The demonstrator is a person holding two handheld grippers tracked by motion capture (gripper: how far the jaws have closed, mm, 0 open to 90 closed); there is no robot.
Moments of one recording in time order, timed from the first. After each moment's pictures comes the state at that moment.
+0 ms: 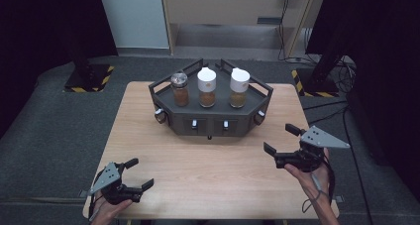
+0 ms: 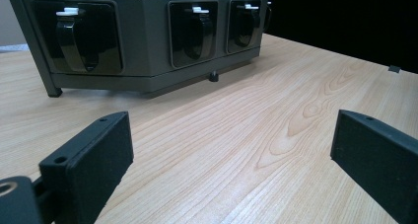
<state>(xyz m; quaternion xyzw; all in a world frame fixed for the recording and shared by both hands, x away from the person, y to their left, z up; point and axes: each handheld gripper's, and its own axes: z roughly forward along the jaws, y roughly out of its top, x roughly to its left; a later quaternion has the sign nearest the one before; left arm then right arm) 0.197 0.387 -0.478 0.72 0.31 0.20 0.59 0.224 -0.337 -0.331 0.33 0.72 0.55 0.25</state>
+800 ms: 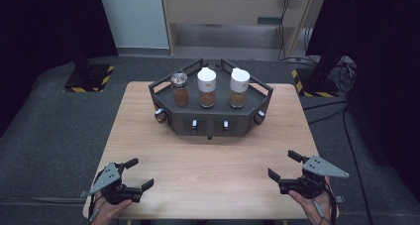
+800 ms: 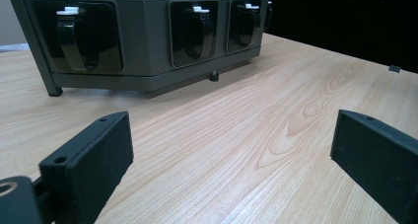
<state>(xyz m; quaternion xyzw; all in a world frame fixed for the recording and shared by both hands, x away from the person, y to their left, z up) 0.197 0.387 -0.477 0.72 0.31 0.20 0.59 0.190 -0.357 -0.392 0.36 0.73 0.54 0.23</state>
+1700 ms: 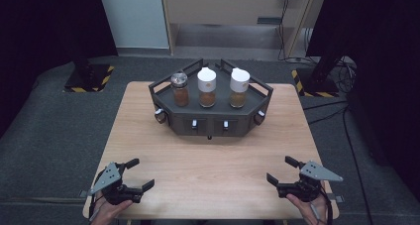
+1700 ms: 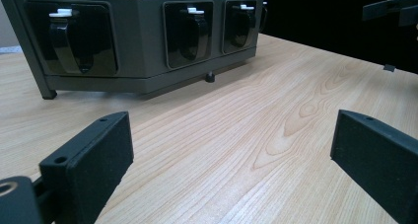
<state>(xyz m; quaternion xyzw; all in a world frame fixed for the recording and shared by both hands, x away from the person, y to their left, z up) 0.198 0.388 -0.478 0.72 0.31 0.19 0.60 0.195 -0.364 -0.424 0.36 0.73 0.55 0.21</state>
